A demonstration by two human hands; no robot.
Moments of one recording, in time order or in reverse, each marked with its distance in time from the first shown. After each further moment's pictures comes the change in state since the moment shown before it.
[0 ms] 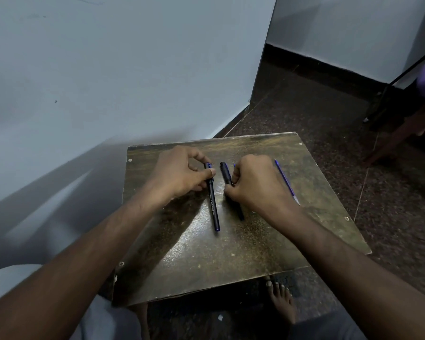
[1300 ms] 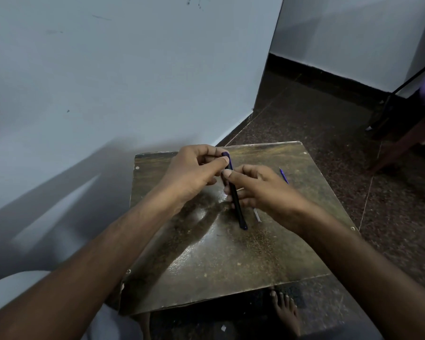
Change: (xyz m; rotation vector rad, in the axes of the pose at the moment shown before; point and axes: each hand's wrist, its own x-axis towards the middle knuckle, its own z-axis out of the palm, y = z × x) left_hand -0.002 0.013 0.001 -0.437 -0.012 0.076; right_hand -0.011 0.007 -0.015 1.020 -0.389 0.126
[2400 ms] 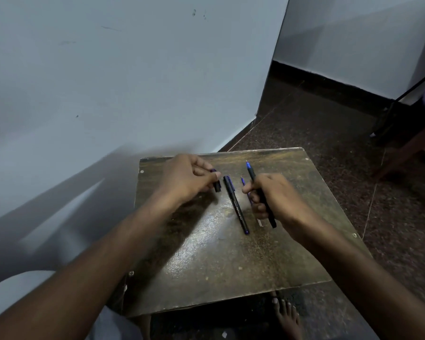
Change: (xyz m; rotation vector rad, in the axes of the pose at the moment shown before) left_hand 0.010 -0.015 -0.015 0.307 0.128 -0.087; right_hand -0.005 0.009 -0.008 0.011 0.156 0.005
